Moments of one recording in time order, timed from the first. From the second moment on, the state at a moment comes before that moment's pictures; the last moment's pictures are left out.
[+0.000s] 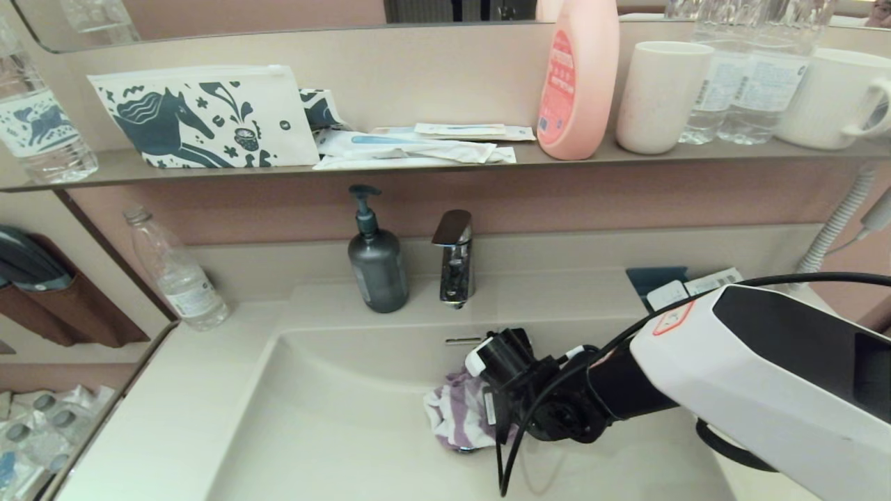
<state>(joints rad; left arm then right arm) -0.01 0.00 0.00 0.00 0.00 0.03 0.72 2.37 -1.30 0.01 -0.43 0.51</state>
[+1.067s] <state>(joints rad) -0.01 0.00 0.00 0.00 0.00 0.03 0.83 2.23 -1.10 0.38 -0.29 0.49</state>
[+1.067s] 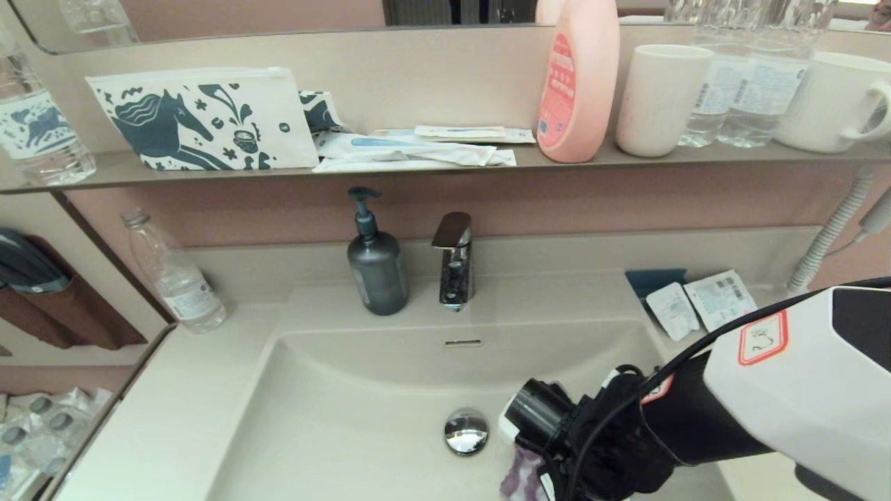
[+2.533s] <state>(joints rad) -0.01 0.00 0.00 0.00 0.00 0.03 0.84 2.53 -1.69 0.01 -0.22 0.53</state>
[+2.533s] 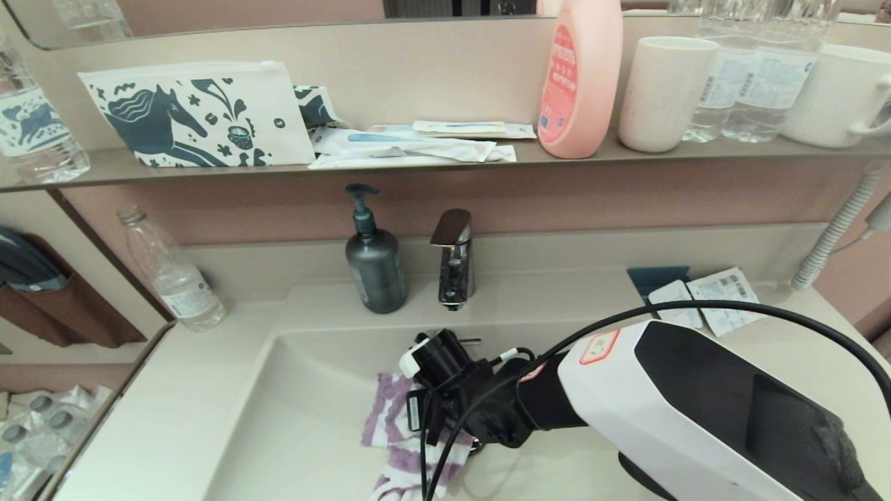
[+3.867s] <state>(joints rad) -0.01 0.00 0.00 0.00 0.00 0.03 0.72 2.28 -1.24 0.48 -0.39 0.47</state>
